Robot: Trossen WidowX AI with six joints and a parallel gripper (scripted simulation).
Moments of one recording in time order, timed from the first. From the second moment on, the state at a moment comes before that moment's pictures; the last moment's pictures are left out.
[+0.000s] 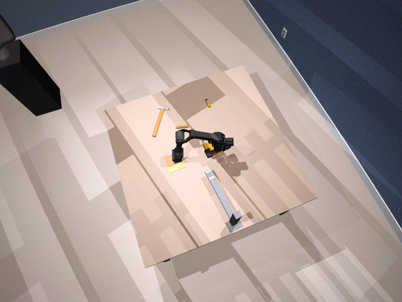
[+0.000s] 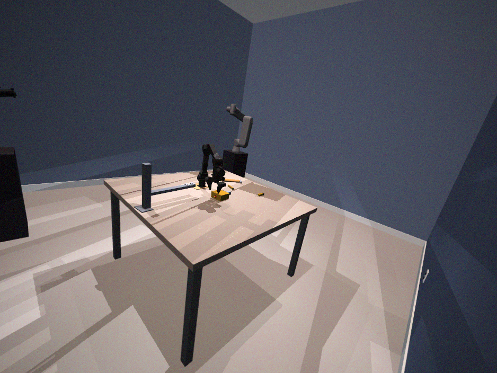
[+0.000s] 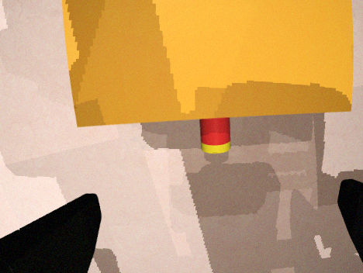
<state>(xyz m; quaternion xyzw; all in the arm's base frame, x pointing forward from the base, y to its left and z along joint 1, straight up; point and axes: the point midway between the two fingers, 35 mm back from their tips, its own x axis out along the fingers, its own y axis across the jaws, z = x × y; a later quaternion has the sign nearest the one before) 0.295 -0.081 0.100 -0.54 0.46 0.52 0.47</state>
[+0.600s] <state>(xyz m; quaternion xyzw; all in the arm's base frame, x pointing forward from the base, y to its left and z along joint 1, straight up) 0.299 -0.082 0.078 -0.54 0.46 0.52 0.47</state>
